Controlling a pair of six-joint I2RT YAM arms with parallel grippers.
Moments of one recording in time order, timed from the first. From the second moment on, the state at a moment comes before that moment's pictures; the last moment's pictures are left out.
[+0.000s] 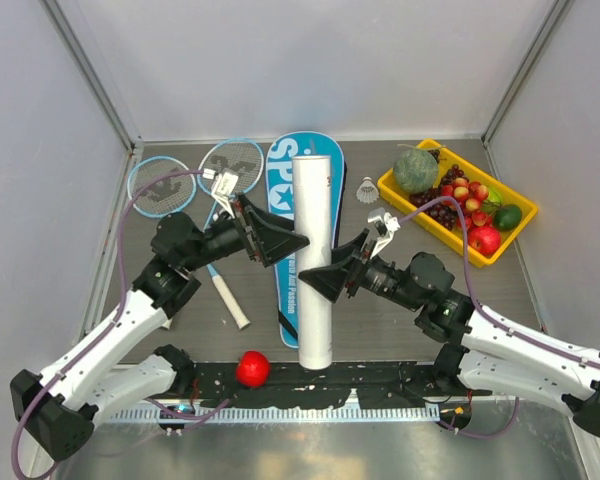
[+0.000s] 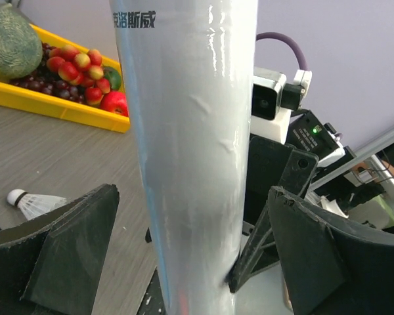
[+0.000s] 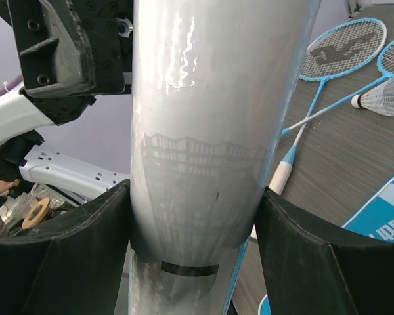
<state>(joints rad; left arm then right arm) -0.62 0.89 0.83 0.23 0.55 -0.77 0.97 0.81 0.61 0.35 -0.14 0.60</state>
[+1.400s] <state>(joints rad) -0.70 1.02 0.89 0.12 0.57 -0.65 1.02 0.62 0.57 0.20 0.06 0.60</state>
